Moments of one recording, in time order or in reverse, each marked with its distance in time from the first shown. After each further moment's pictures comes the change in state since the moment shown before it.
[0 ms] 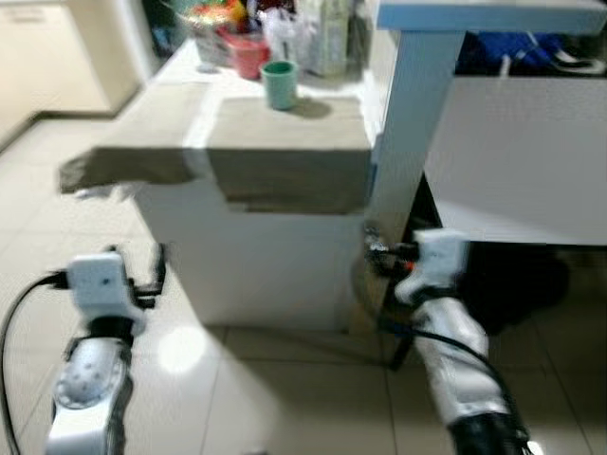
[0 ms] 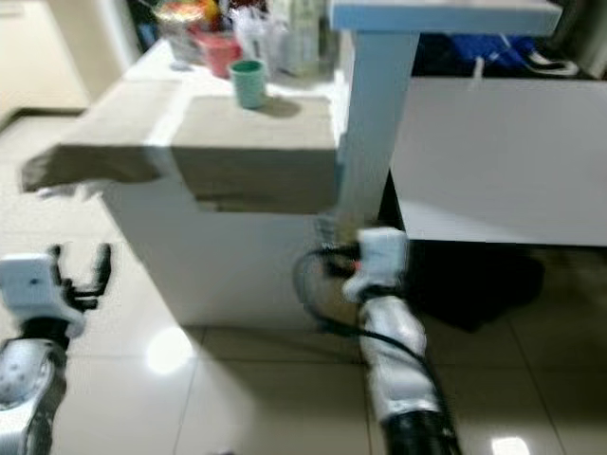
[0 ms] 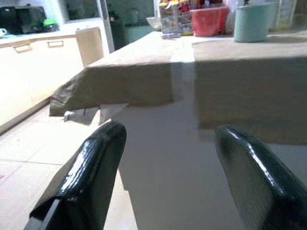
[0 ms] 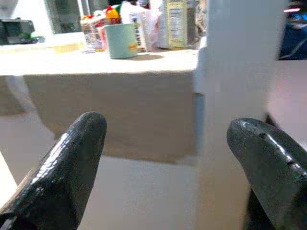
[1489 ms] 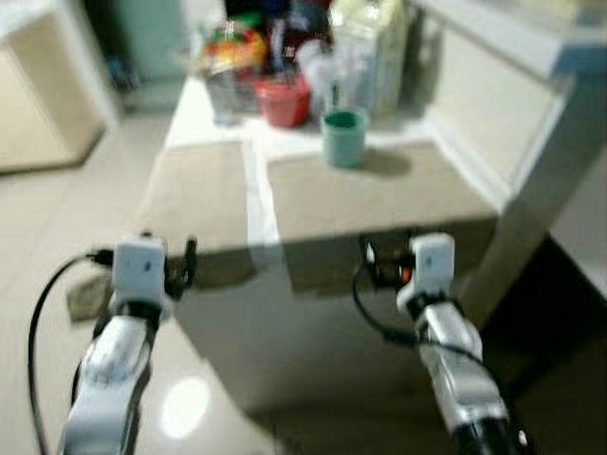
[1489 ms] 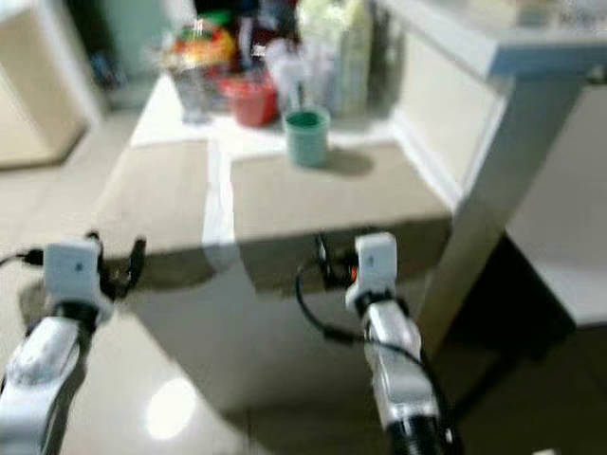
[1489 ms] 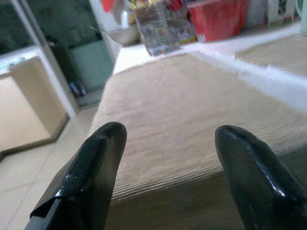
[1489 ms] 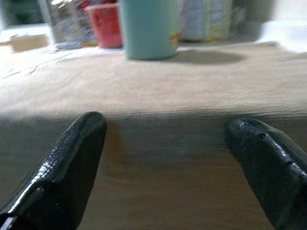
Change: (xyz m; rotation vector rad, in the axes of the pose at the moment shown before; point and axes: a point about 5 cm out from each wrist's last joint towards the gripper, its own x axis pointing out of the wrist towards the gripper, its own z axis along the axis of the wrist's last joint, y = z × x) left arm 0.010 -0.017 0.000 0.142 0.035 -0.109; right arm -0.004 -0.002 -0.010 -0.020 0.061 0.003
